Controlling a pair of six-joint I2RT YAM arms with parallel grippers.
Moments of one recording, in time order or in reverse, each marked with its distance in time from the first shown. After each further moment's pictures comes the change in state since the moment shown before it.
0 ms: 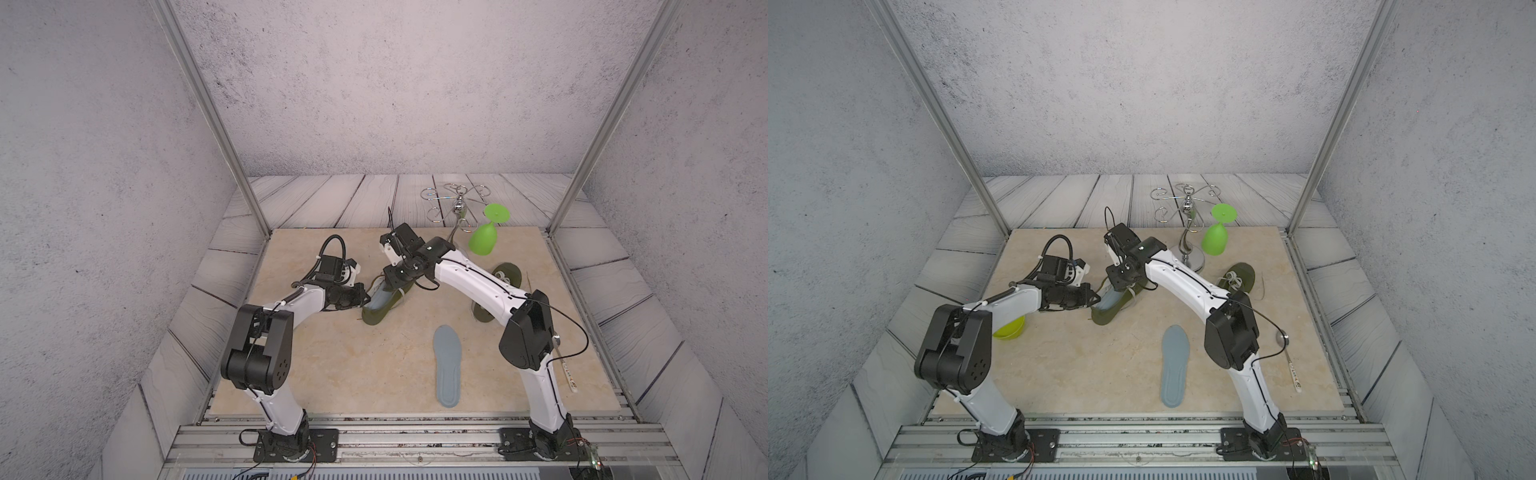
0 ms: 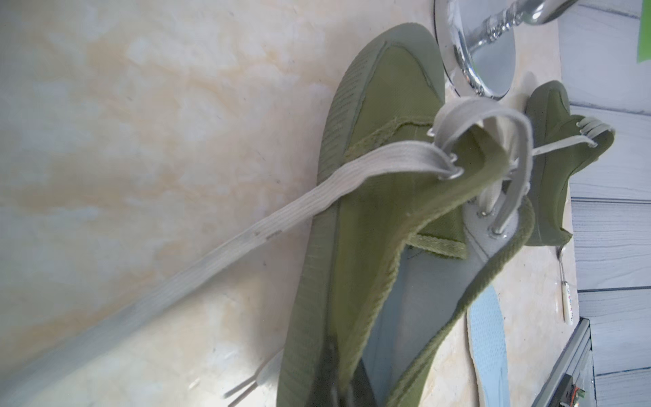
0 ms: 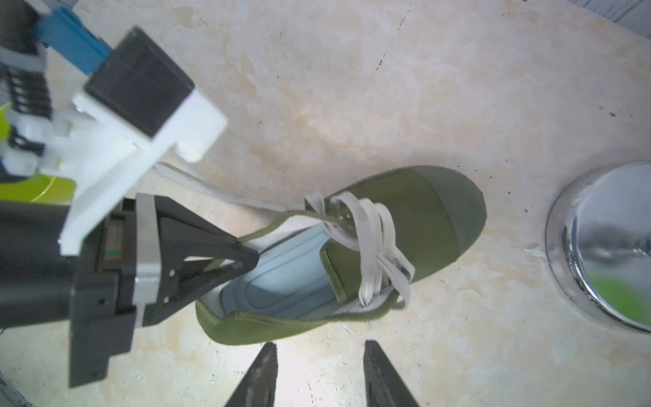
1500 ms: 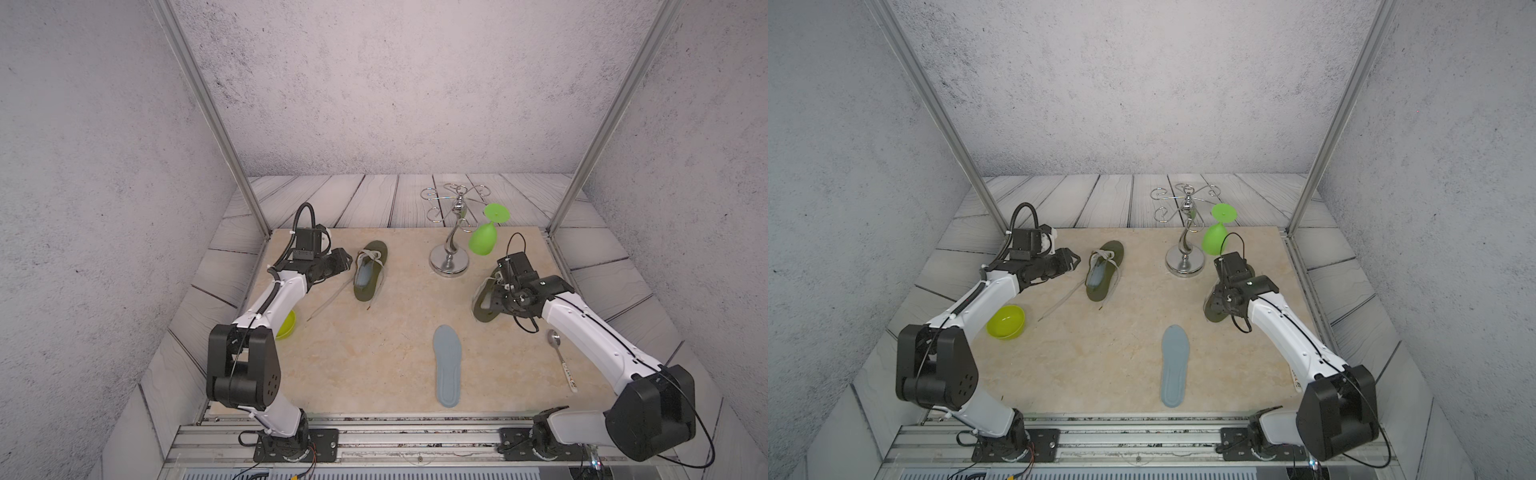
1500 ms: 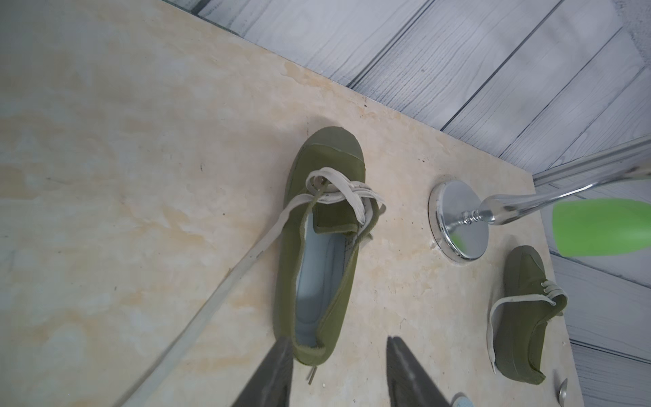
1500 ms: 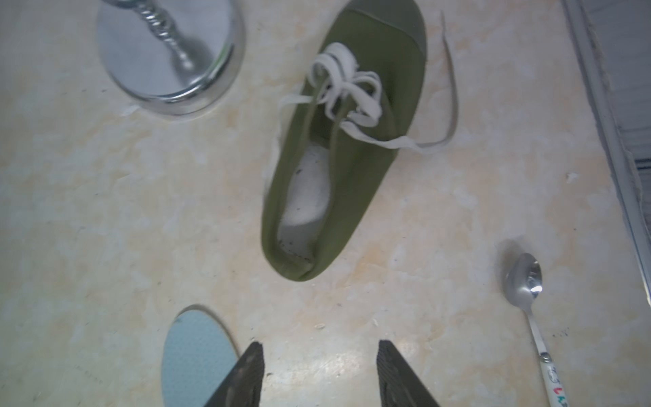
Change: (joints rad) left arm 0.059 -0.139 0.182 -0.079 -0.225 -0.118; right arm -0.502 -0.752 -0.963 0.086 0.227 0.326
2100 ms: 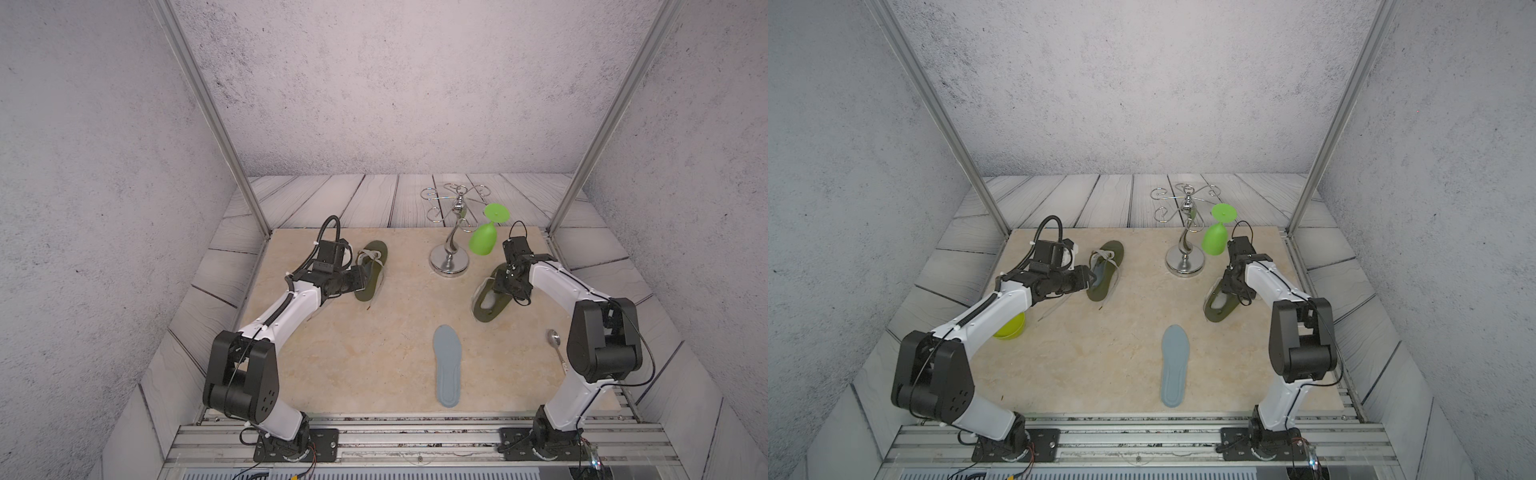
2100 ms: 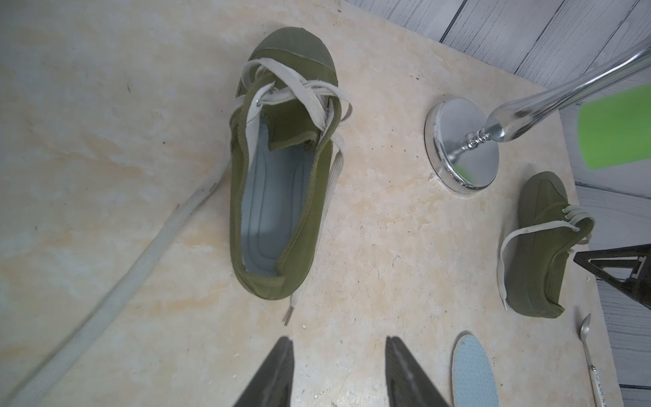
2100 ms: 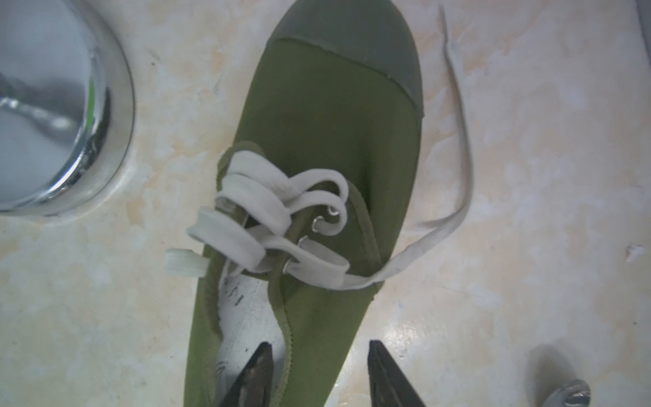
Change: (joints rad) left arm -0.145 -0.039 -0.085 -0.043 -0.063 0.011; right arm -0.156 0.414 0.207 0.124 -0.083 -0.097
